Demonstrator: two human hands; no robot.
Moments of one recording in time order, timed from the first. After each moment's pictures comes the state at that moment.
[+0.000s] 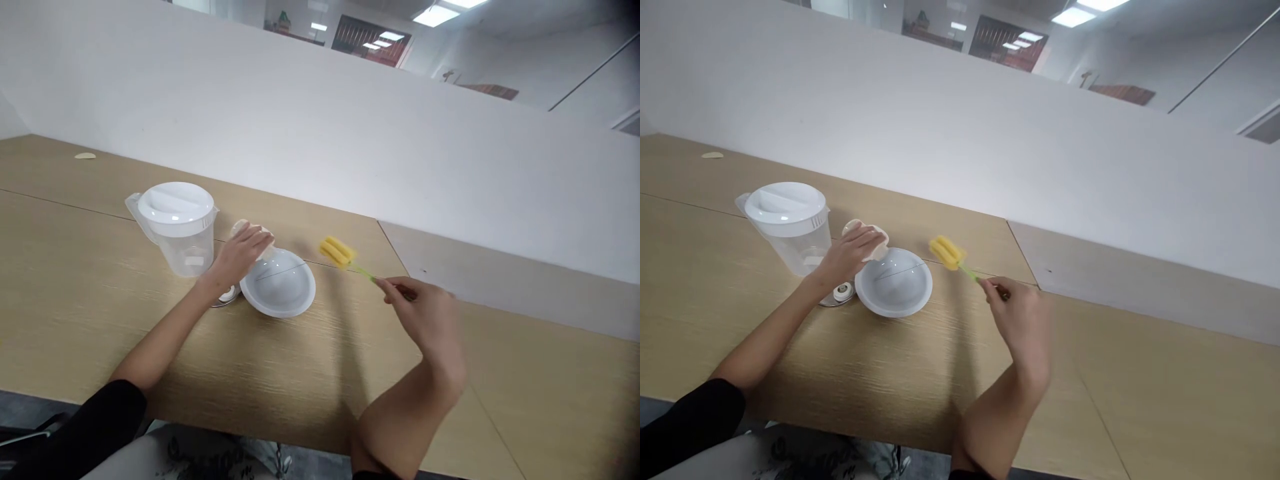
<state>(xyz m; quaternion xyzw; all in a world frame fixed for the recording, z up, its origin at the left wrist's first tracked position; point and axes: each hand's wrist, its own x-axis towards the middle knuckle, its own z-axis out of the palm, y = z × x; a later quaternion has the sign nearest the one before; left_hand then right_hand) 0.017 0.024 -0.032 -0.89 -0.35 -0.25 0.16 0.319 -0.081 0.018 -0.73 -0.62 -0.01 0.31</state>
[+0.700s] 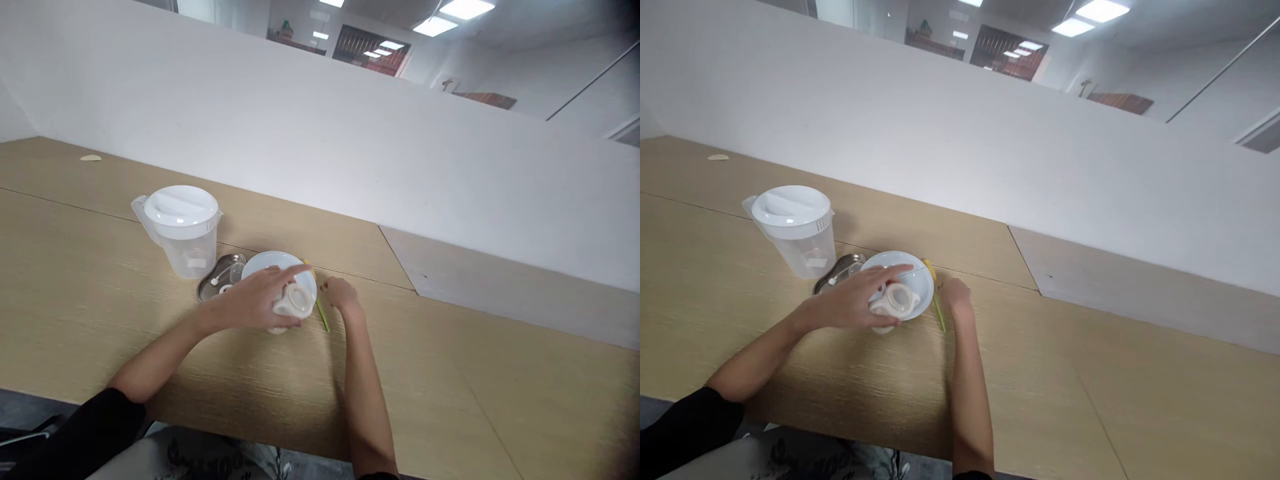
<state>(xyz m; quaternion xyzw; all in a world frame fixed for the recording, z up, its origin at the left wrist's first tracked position) 0.037 -0.046 0.001 -0.89 -0.31 -0.24 -0.21 0.283 0.022 -0.079 -0.76 -0.64 0.10 -0.03</state>
